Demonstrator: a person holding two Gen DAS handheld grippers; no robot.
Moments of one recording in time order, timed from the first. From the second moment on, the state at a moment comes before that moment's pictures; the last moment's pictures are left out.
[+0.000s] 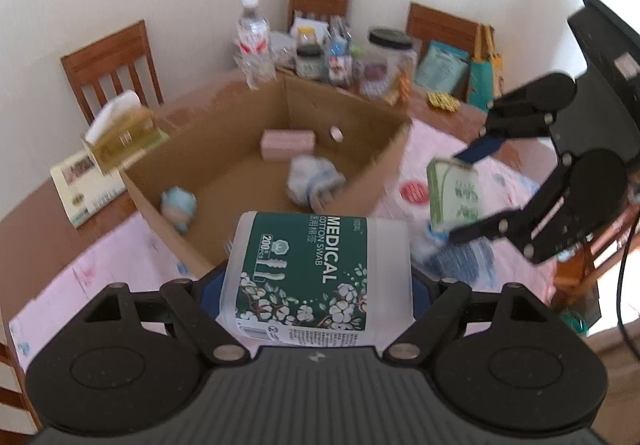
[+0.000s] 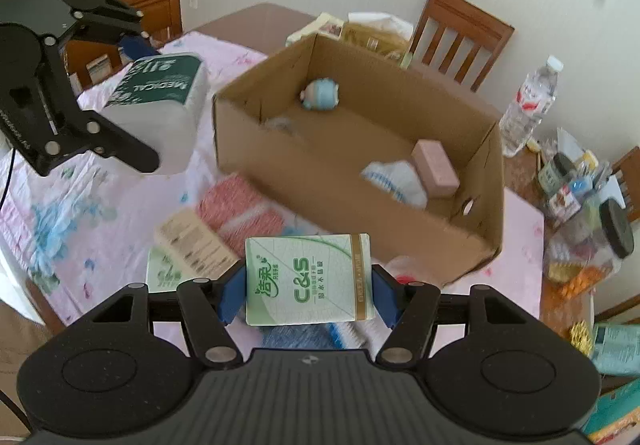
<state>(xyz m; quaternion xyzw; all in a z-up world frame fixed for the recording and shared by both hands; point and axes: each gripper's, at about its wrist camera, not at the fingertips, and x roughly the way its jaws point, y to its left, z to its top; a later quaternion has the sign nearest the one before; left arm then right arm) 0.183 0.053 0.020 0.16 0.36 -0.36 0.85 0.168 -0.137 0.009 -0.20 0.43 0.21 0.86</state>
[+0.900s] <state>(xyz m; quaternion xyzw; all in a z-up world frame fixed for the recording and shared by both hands) 0.293 0.016 0.015 0.12 0.40 -0.24 0.88 0.316 -0.163 0.024 -0.18 0.39 0.26 0.86</state>
